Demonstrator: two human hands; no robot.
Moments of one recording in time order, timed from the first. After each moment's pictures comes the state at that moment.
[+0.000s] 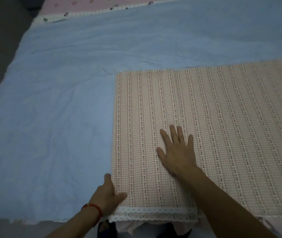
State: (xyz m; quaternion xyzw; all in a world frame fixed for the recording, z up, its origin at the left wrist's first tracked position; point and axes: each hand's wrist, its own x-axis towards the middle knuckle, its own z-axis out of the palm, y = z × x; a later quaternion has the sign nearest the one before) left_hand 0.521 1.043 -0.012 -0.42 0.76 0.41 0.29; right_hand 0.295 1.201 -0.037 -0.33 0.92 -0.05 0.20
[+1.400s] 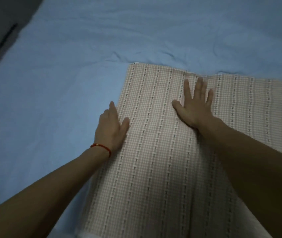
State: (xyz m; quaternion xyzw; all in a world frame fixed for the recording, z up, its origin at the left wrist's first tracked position) left_hand 0.333 0.963 -0.048 -0.46 0.85 0.27 -0.01; right_hand 0.077 1.098 -0.090 -0.37 0.90 -0.08 0.21
